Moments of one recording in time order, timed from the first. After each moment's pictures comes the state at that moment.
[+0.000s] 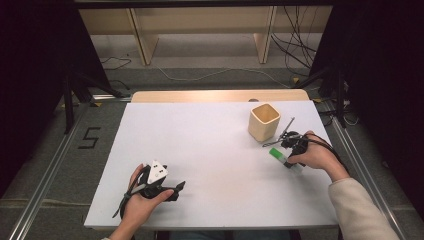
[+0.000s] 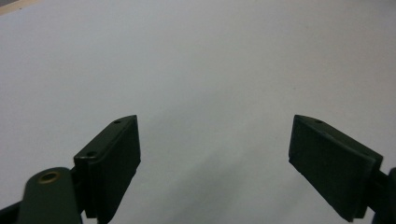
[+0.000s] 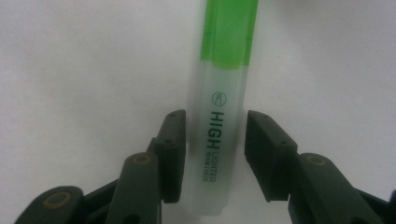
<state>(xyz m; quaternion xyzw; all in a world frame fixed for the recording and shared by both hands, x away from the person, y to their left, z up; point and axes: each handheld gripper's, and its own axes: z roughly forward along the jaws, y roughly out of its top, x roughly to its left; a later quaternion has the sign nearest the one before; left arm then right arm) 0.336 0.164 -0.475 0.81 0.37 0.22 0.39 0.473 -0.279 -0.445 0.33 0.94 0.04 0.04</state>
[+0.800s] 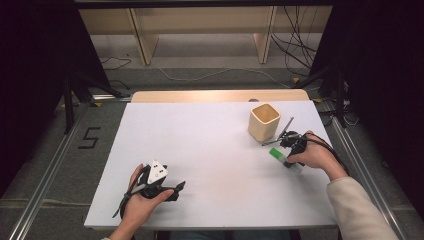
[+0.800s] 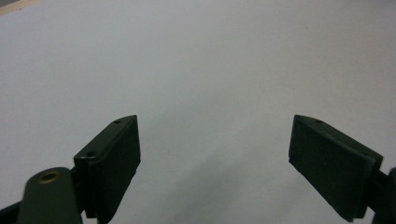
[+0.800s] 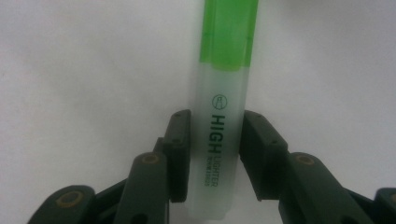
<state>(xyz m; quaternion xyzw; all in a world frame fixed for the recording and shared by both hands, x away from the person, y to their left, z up) 0.336 0.164 -0.475 0.81 0.37 0.22 0.40 0.476 -0.277 -0.448 0.35 0.94 0.03 0.03</state>
